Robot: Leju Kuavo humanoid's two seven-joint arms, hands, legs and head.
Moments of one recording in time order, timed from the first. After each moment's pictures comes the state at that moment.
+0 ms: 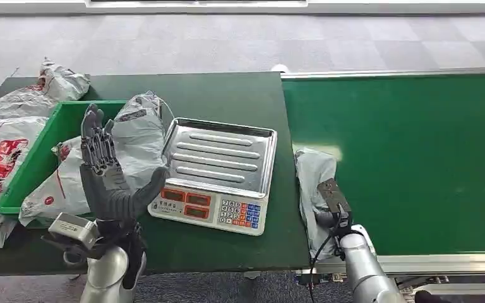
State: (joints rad) left arm -0.12 -0.24 -0.22 -1.63 -0.20 0.23 -0.57; right arm -0.48 0.14 -0.45 -0.45 0.67 0.07 -0.42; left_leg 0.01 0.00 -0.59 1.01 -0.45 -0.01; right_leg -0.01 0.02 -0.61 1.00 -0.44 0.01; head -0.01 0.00
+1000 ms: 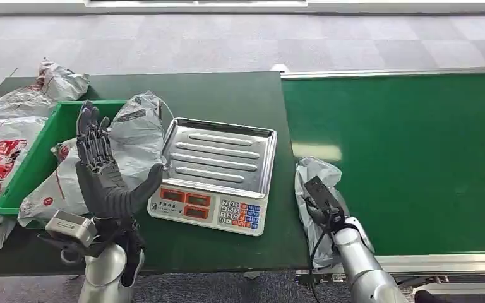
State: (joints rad) left arm -0.12 -0.26 -0.20 -1.63 -0.21 0.22 -0.57; right arm -0.49 0.14 -0.35 -0.44 0.79 0.01 -0.41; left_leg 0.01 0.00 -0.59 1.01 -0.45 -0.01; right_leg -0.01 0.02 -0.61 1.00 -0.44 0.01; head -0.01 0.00
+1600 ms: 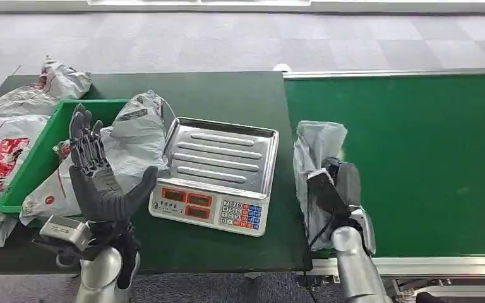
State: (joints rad) left arm -0.10 -0.26 -0.17 -1.65 -0.22 0.22 -0.58; right arm -0.25 0.22 -0.18 -1.17 0.70 -0.29 -0.50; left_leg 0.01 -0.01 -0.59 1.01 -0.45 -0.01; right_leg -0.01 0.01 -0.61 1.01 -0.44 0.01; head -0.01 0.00
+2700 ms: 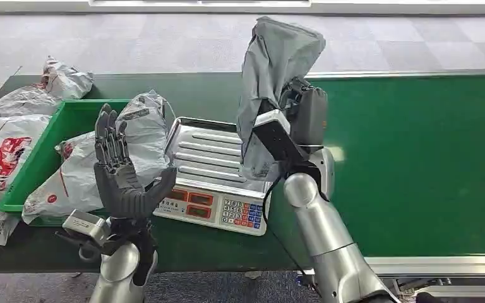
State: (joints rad) left arm -0.14 -0.26 -0.25 -1.54 -0.14 0.27 -0.62; right arm -0.58 0.32 0.14 -1.05 0.67 -0.48 -0.45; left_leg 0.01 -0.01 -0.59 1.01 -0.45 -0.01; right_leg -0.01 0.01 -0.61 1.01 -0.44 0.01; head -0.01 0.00
